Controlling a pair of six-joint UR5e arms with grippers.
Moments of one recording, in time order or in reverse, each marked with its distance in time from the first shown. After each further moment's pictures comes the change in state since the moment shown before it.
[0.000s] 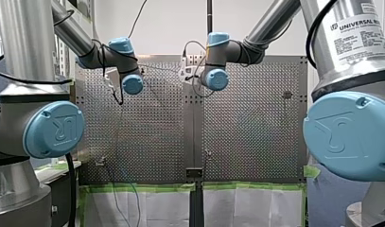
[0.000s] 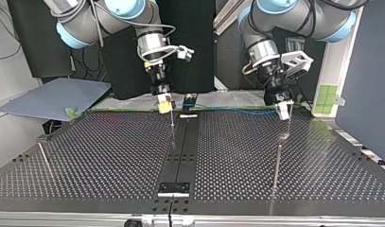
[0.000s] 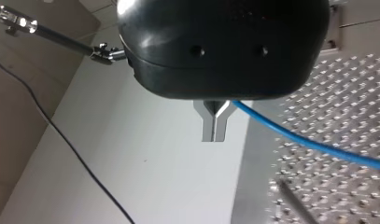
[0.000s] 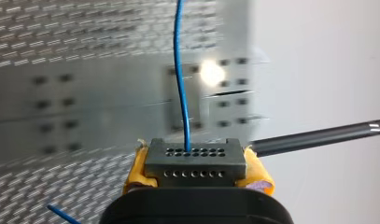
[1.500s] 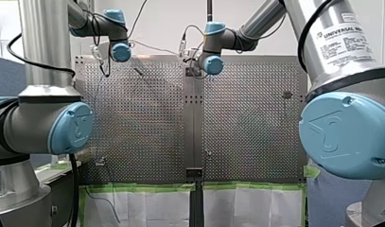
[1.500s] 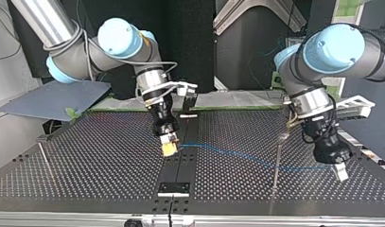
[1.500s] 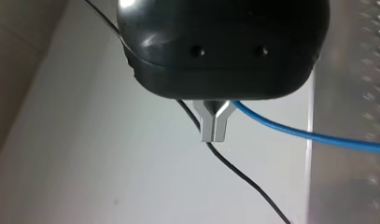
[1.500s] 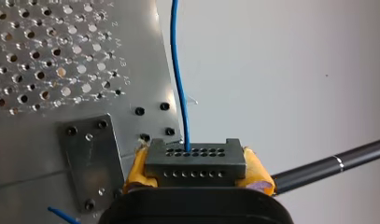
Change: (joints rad) left arm 0.249 -0.027 0.396 -0.460 0.137 -0.046; right arm -0.045 0.126 -0.330 0.093 -0.129 0.062
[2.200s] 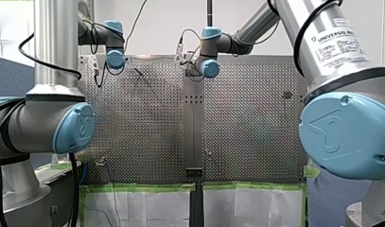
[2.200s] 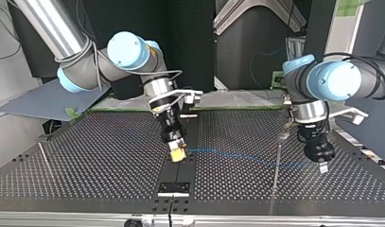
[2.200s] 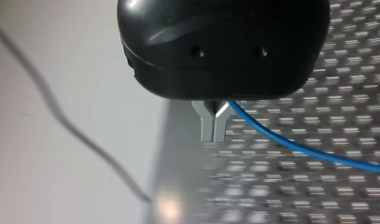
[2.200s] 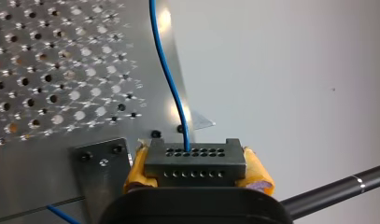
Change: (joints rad) left arm 0.068 -0.112 0.043 -0.208 0.118 0.074; right arm 0.004 0.069 -0.072 0.005 -0.031 0.003
